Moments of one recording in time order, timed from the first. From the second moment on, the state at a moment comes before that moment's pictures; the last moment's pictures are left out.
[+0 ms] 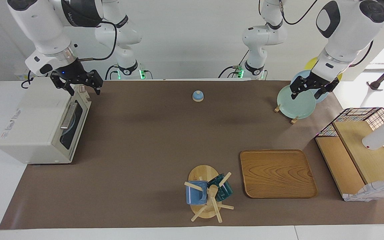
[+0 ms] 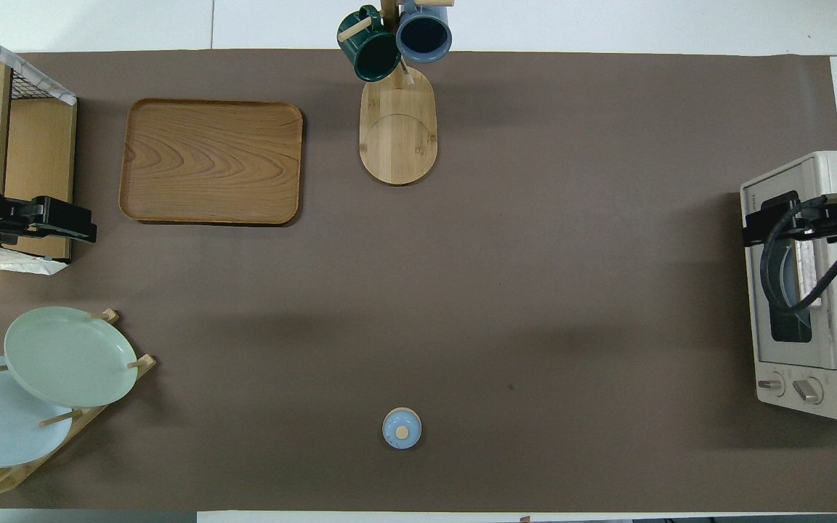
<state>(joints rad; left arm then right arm) 0.02 -0.03 -0.10 -1.70 -0.03 1.63 -0.01 0.02 -0.03 -0.03 -1.66 0.00 1.58 -0.02</state>
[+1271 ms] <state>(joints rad) 0.02 -0.03 -0.10 -1.70 -0.03 1.63 -0.01 -0.01 -0.05 -0.04 -1.76 0.00 1.67 -0.18</state>
